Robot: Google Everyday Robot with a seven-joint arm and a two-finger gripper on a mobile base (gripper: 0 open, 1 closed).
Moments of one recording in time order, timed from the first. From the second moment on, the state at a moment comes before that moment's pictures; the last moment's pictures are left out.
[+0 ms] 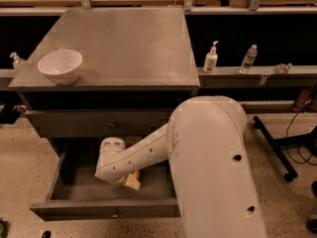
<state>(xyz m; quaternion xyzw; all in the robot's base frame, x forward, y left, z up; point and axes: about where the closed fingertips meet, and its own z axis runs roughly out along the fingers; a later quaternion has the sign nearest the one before) 0.550 0.162 0.414 -0.98 0.14 -0.10 0.07</state>
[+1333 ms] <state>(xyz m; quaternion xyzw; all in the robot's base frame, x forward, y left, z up) 0.606 0.108 0.394 -0.98 0.11 -0.18 0.07</state>
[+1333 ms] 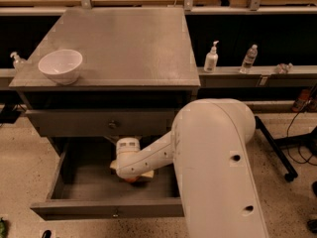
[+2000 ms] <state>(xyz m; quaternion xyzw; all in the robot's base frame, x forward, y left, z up) 0.614 0.120 0.376 -0.99 0.11 -0.11 0.06</state>
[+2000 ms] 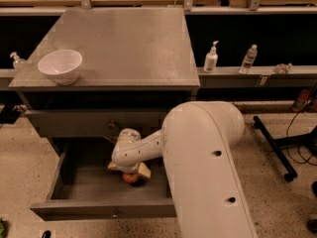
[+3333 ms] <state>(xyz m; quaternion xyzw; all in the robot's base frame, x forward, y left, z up) 0.614 0.125 0.364 -0.99 0.10 -0.06 0.07</state>
